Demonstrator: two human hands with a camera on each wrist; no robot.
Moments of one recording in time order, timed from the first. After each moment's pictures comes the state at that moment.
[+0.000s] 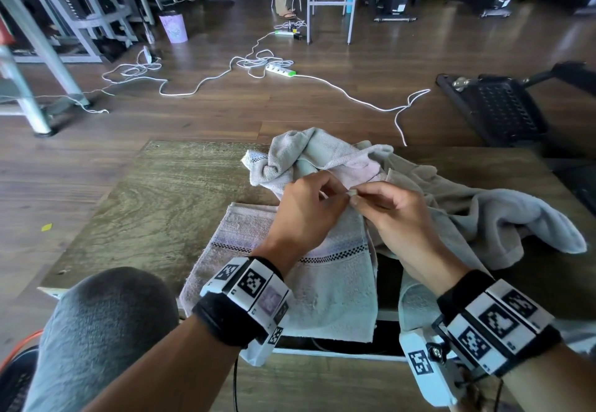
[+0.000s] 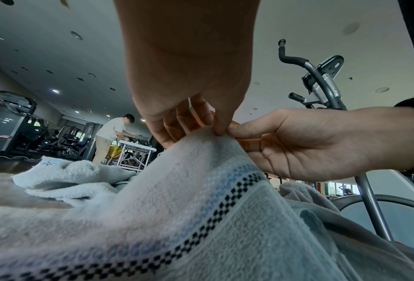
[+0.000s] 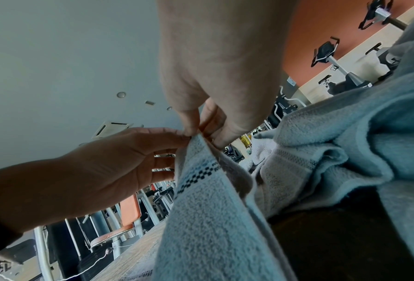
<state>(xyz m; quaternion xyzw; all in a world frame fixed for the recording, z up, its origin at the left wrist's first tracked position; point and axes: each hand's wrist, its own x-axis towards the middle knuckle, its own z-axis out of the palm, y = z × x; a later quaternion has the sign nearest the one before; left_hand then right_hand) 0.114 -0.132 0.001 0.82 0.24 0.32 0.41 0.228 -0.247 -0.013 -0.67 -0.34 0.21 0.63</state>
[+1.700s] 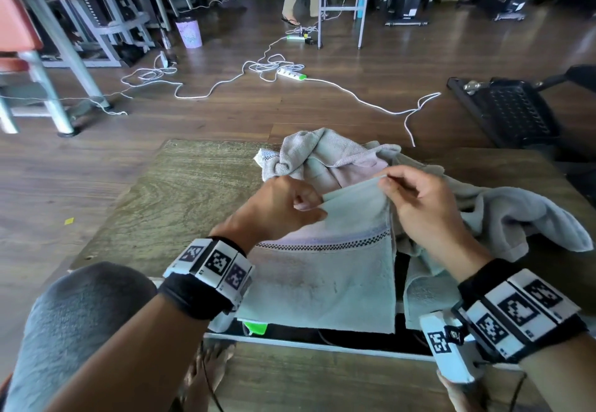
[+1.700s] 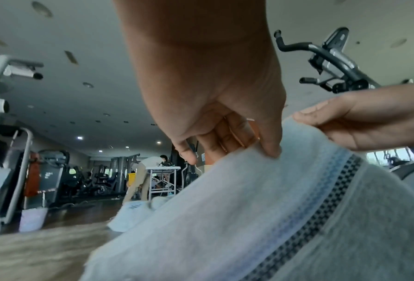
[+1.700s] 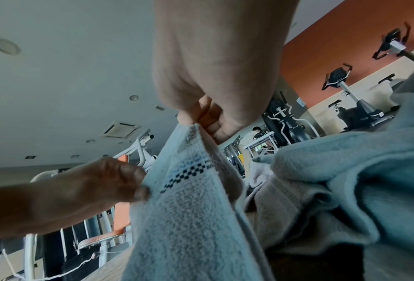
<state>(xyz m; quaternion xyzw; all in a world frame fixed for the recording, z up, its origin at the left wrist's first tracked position) 0.064 -0.091 0.008 0.91 0.19 0.17 0.33 0.238 -0.264 0.007 -0.71 -0.42 0.09 0.55</state>
